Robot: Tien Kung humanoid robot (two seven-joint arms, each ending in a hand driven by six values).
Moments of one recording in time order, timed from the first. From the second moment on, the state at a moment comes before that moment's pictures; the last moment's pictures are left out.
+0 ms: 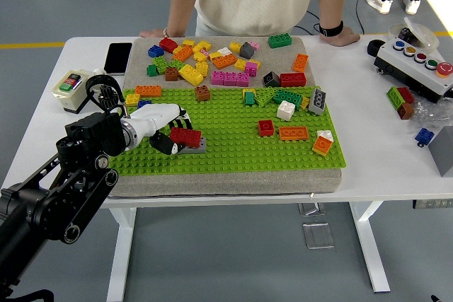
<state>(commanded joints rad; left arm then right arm) -0.55 0.09 -1.17 -1.20 2.27 -0.44 0.15 0.15 -0.15 1.38 0.18 -0.92 -0.09 -0.06</state>
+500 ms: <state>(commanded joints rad) -0.54 0.09 -1.17 -1.22 2.27 -0.45 0.18 0.14 -0.15 1.38 0.18 -0.92 -0.09 -0.06</state>
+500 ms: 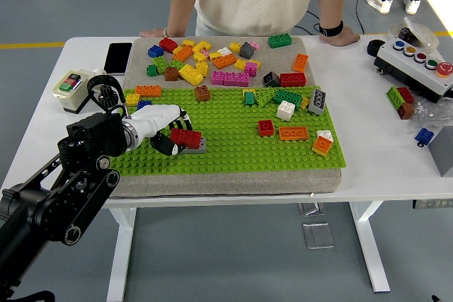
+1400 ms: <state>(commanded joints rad) -0.55 0.07 -1.15 -1.22 2.27 -0.43 0.20 0.15 -0.15 1.38 0.18 -0.91 -0.09 -0.06</state>
